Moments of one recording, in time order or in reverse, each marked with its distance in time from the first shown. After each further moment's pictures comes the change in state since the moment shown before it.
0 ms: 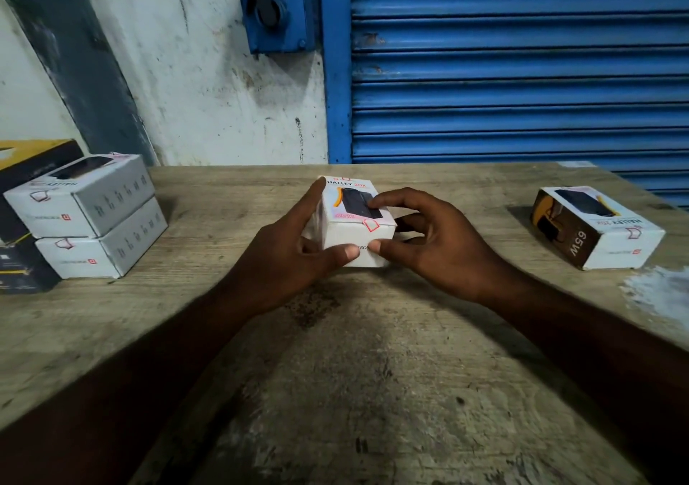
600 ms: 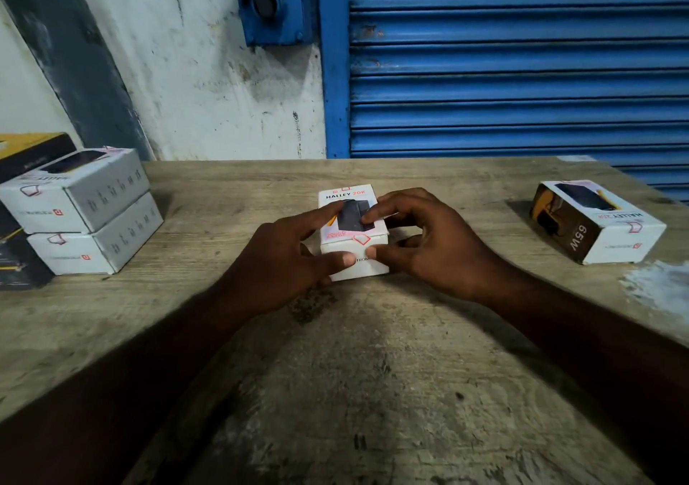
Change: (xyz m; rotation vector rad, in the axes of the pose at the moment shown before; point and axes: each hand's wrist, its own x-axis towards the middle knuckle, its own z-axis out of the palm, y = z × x) left_hand -0.002 -0.002 0.004 0.065 0.002 0.029; right_hand -0.003 -0.001 0.003 -0.150 0.003 -0.049
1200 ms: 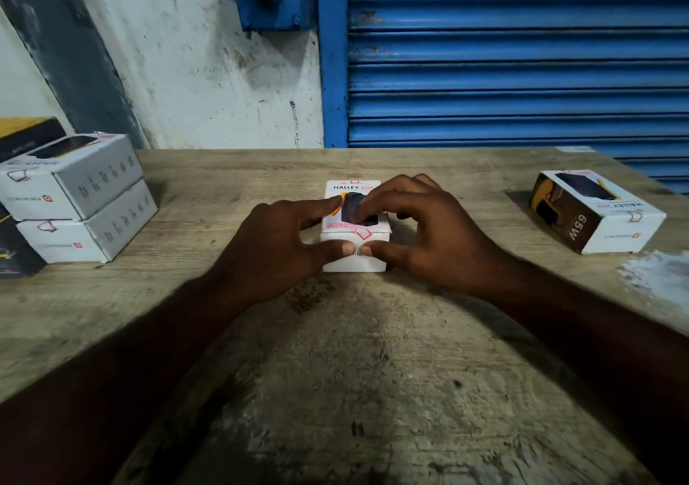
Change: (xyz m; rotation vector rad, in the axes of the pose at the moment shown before) left_hand 0.001 -0.002 -0.001 0.225 0.082 0.048; right_hand -0.002 -0.004 -0.003 -0.301 -0.032 -0.290
